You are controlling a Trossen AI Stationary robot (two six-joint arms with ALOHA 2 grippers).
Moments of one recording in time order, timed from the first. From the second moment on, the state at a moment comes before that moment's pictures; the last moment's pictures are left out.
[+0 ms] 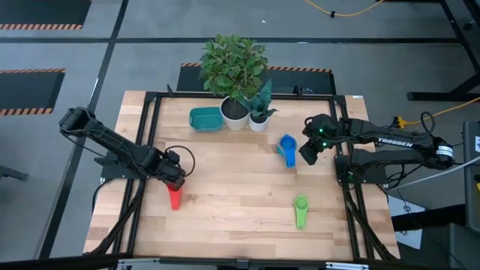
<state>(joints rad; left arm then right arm) -0.38 1.14 0.59 -0.95 -0.06 -1.38 -0.32 0.89 0.63 -0.73 -0.19 0.41</state>
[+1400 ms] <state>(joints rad) -0.51 1.24 0.59 -0.85 -0.03 -1.38 -0.32 0.89 0.63 -0.73 -0.18 0.41</state>
